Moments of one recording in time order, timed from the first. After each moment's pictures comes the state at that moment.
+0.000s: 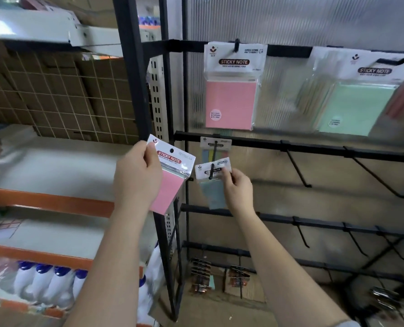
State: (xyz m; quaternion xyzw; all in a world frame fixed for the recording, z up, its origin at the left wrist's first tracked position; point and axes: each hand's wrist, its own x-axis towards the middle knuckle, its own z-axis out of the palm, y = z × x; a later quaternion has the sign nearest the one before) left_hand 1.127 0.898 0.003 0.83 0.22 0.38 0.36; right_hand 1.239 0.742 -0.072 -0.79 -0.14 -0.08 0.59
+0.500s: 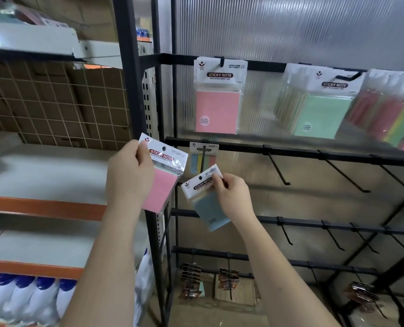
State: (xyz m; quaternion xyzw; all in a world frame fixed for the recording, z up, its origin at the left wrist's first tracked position) left_hand 1.113 0.894 0.017 0.81 0.19 0.41 0.36; right_hand 1.195 0.720 -0.035 -0.85 -0.16 -0.06 0.50
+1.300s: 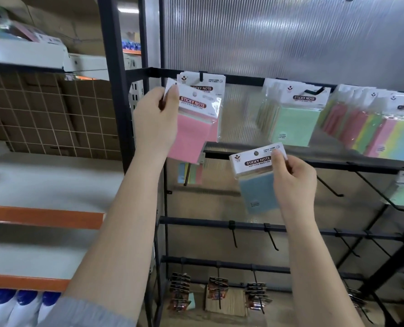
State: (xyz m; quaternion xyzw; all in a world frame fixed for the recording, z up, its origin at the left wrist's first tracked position) left_hand 1.154 0.838 0.108 0.75 0.02 0.48 0.45; right_hand 1.170 0.619 0.040 -0.77 -0.08 -0.29 0.57
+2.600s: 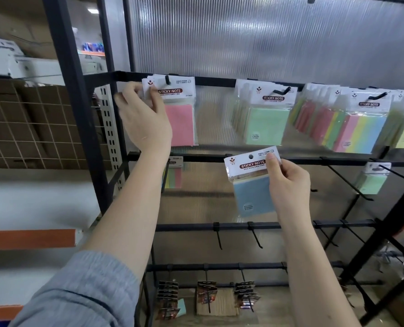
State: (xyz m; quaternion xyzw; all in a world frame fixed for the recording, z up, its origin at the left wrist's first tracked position) left_hand 1.228 0.809 0.103 0.67 0.18 0.61 0.37; right_hand 1.178 0.585 0.037 -0.75 -0.03 -0.27 0.60
